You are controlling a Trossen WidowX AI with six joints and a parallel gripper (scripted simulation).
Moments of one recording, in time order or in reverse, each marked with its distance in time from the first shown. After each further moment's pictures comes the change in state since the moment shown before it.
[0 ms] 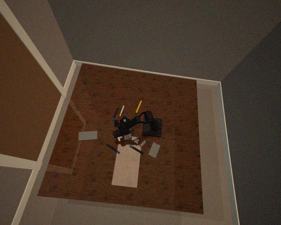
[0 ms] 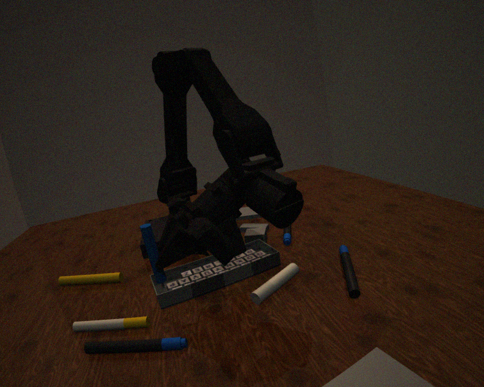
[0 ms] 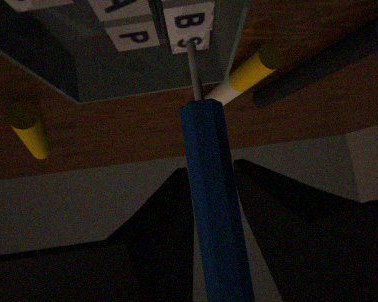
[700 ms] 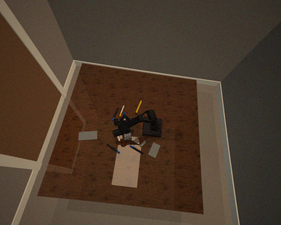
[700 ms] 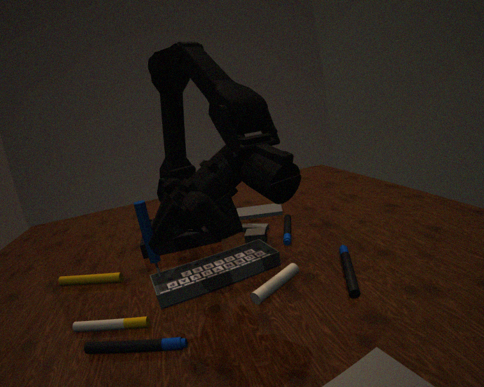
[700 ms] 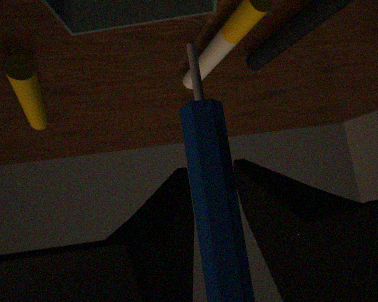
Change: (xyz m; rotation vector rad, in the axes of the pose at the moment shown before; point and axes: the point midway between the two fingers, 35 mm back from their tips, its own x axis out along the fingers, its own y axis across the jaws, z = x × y) arm -0.018 0.000 -0.031 0.002 -0.001 -0.001
